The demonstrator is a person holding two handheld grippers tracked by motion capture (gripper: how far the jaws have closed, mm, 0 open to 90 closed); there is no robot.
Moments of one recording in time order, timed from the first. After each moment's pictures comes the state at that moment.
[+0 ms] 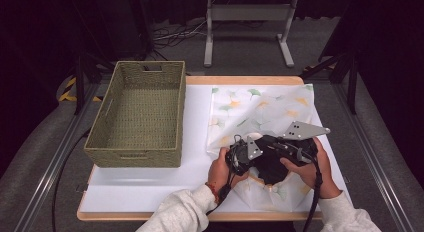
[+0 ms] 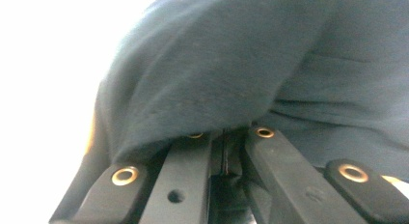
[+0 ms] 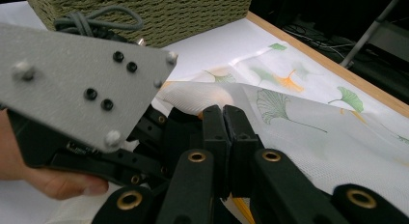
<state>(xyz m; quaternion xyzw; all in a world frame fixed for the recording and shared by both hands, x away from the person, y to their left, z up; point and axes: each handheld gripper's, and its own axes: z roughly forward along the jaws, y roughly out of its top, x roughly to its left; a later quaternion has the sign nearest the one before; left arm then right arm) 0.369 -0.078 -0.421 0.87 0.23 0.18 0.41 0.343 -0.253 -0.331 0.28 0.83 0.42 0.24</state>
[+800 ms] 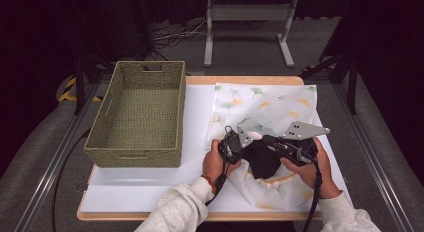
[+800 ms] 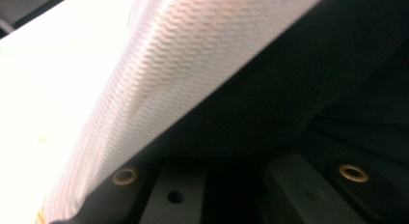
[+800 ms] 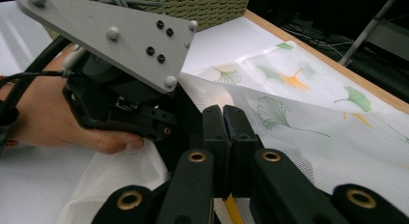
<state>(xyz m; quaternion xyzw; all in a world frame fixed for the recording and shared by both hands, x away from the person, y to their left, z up) 0.396 -0.065 -0.426 0.85 0.27 0.22 0.39 0.344 -0.253 -0.332 0.28 0.83 0.42 0.24</state>
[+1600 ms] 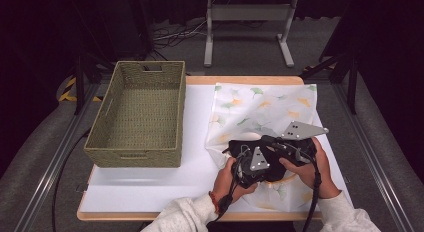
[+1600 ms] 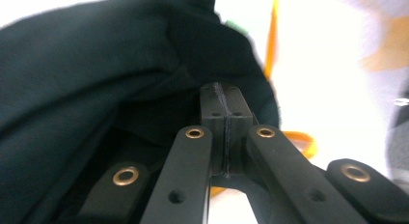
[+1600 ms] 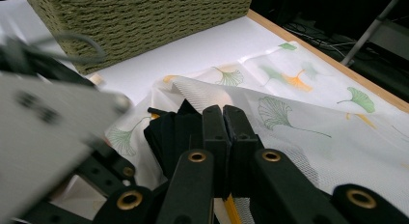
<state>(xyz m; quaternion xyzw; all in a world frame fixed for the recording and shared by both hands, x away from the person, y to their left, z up) 0.341 -0.092 -0.424 0.87 0.17 0.10 0.44 0.344 -0.251 -0.332 0.28 0.83 0.42 0.24</state>
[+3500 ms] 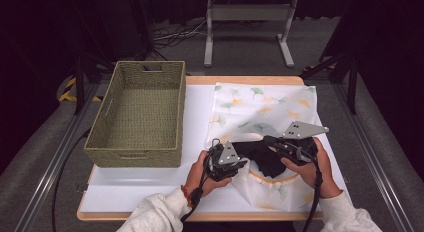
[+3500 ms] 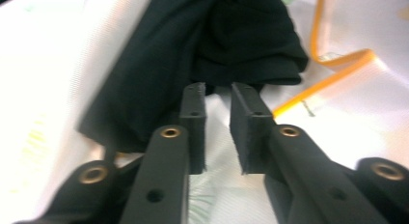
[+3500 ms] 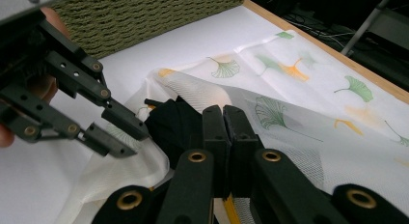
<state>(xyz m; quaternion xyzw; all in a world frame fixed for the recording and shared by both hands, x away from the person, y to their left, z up) 0.353 -0.019 -0.419 0.87 0.16 0.12 0.45 0.347 -0.256 -0.336 0.29 0.83 0.41 0.23</state>
